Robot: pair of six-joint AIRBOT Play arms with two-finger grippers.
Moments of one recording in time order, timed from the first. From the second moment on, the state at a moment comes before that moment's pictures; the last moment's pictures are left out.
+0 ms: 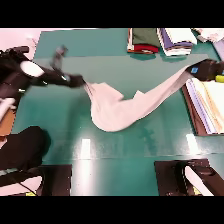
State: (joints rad) left arm -0.17 -1.32 1.26 0.85 -0.89 -1.28; right arm -0.16 -0.77 1.24 -0.96 1.23 1.41
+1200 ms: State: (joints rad) left arm -0.07 -1.00 1.83 1.28 -1.11 -1.34; right arm -0.16 -1.07 1.97 -1.27 1.49 1.50
